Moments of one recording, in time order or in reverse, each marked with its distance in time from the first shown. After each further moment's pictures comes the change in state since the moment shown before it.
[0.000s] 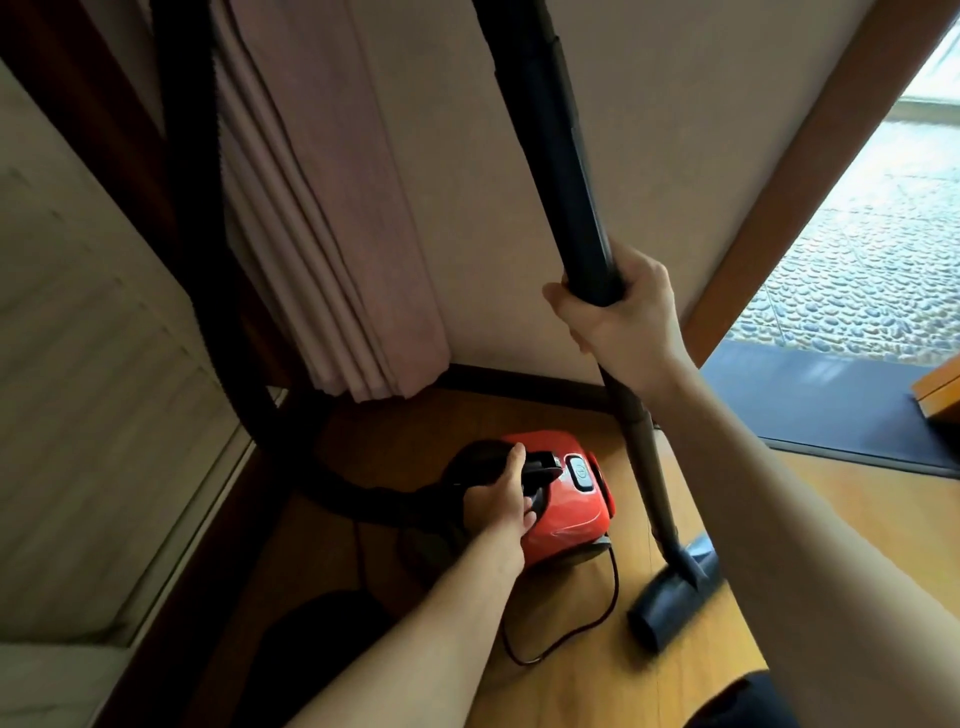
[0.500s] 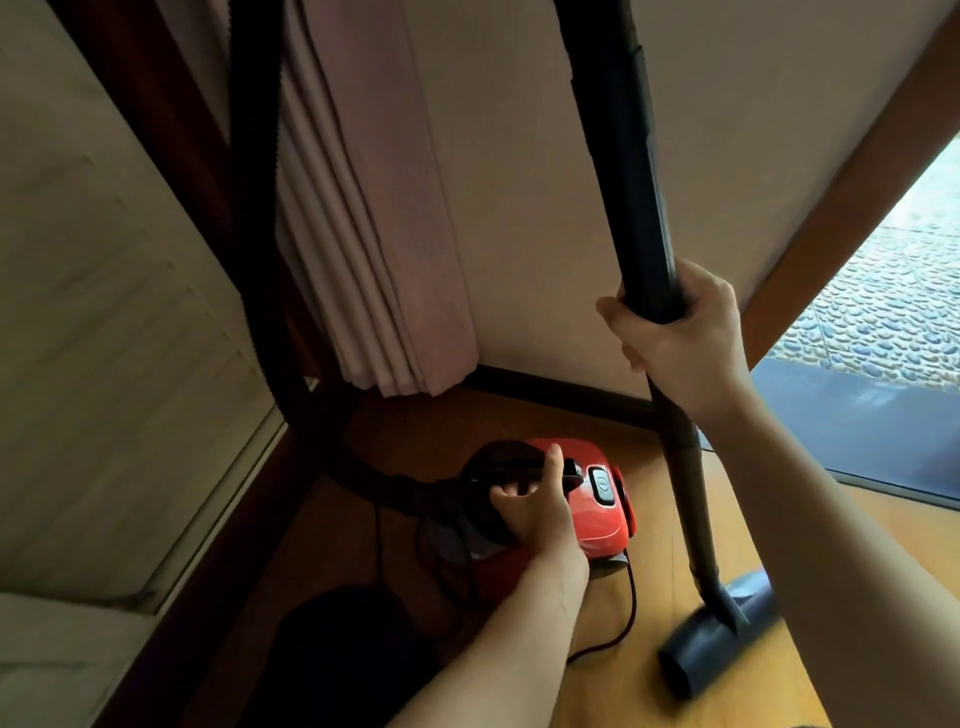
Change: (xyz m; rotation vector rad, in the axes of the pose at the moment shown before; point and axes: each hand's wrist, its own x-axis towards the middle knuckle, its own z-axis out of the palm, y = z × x) left_hand -0.007 -0.011 0.029 -0.554 0.077 0.140; right_hand -0.008 0.001 -0.012 0.039 -0.005 -0.004
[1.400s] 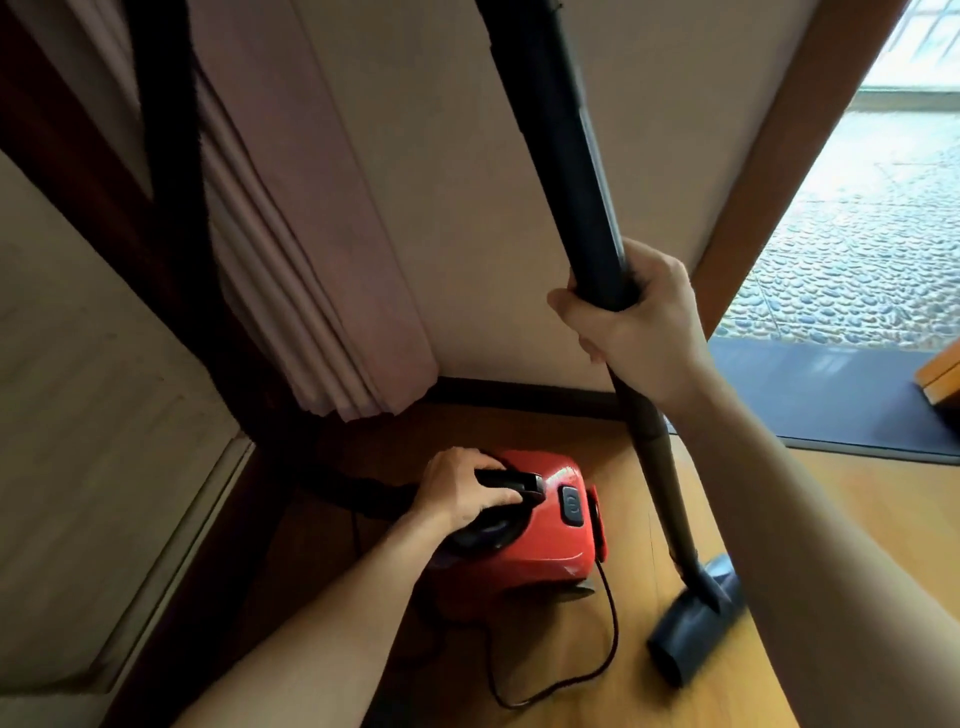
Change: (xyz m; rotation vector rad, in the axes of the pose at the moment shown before) left_hand 0.073 0.069 -0.019 1.587 -0.730 0.772; right_hand -0.003 -0.005 -0.020 0.045 0.017 -0.004
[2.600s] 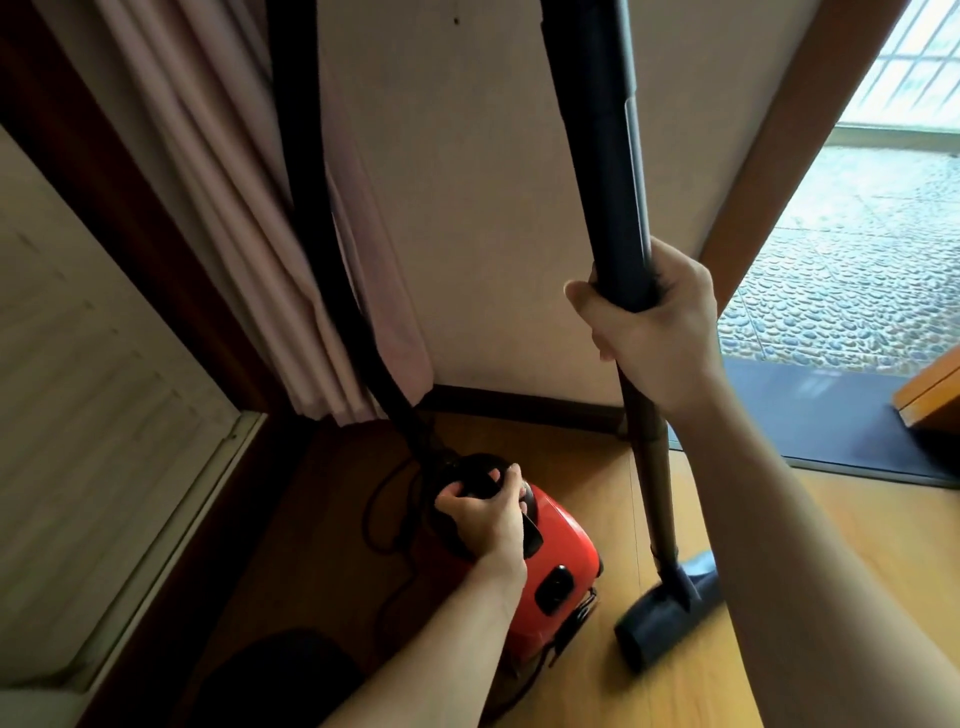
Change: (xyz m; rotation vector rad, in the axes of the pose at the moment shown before) left_hand -0.018 0.064 0.071 -1.214 0.610 -0.729; right_hand -0.001 -0.010 -0.011 -0.045 0.095 -0.101
